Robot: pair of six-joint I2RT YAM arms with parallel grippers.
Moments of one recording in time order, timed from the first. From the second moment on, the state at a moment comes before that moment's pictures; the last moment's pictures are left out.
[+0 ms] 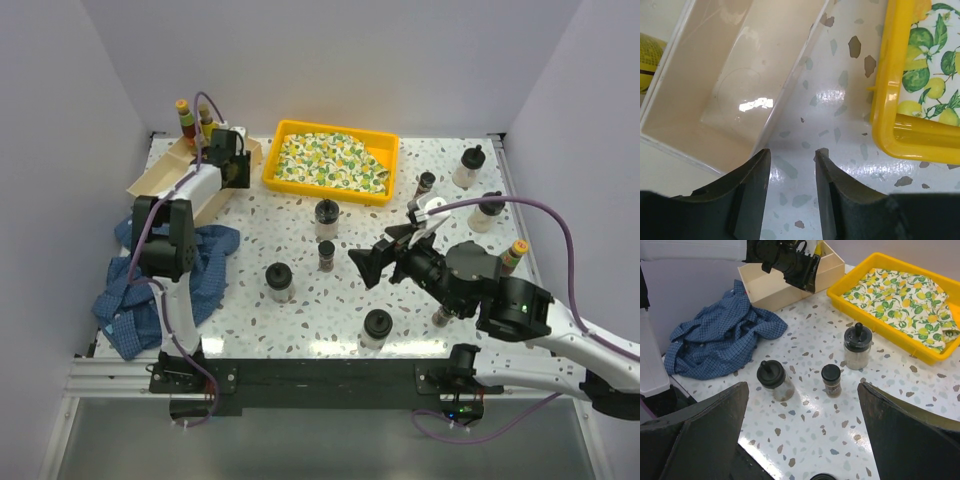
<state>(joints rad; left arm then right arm) -0.12 2.08 1.58 -0.32 -0.07 -0.06 1.19 0.79 1.09 -0.45 0.51 0.27</state>
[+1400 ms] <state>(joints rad) -0.14 1.17 1.00 -0.16 0.33 -0.30 0.16 1.22 1.37 -0.86 0.74 0.49</state>
